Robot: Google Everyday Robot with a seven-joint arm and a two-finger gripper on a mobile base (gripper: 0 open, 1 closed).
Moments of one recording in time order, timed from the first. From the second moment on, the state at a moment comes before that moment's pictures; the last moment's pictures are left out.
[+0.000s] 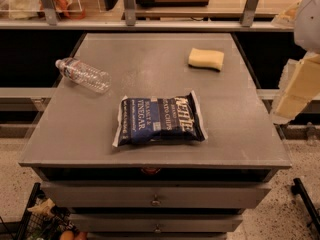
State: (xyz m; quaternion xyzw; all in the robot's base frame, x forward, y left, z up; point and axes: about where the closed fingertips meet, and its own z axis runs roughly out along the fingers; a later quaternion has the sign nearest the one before) arm 0.433 -0.204 1.016 -0.60 0.77 -0.08 0.21
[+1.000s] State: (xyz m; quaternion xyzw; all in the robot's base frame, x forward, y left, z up) arm 0.503 -0.205 1.007 -0.60 0.77 -0.08 0.23
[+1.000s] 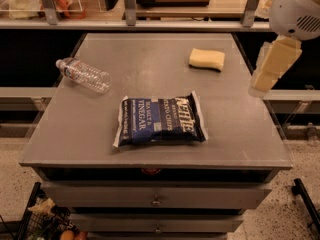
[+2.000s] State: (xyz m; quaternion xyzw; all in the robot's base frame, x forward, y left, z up) arm 0.589 -0.199 0.978 -0.58 0.77 -0.06 0.25
